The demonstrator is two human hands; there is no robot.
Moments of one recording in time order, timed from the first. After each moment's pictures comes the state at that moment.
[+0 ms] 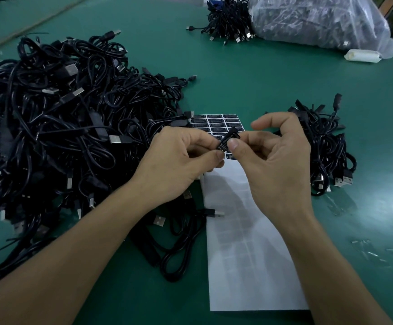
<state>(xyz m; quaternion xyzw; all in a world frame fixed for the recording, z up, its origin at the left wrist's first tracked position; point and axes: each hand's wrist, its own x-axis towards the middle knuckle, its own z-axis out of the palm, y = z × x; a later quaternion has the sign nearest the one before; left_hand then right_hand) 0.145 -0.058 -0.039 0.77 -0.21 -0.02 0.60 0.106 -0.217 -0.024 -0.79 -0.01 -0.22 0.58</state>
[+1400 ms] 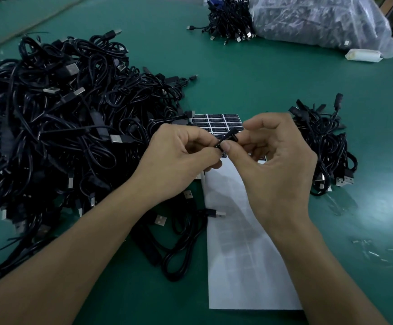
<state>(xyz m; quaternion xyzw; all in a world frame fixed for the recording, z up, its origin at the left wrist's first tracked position) 0.143 -0.059 -0.032 0.76 -0.18 -0.02 0.63 0.099 -0.207 -0.026 -0.81 -0.06 -0.33 0.48</state>
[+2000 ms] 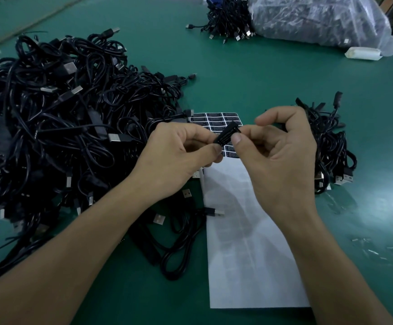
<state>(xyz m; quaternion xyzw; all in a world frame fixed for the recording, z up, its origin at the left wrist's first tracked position) 0.144 -0.058 -0.033 0.76 -0.18 -0.03 0.63 0.105 -0.217 -0.022 -0.77 -0.05 -0.25 0.59</state>
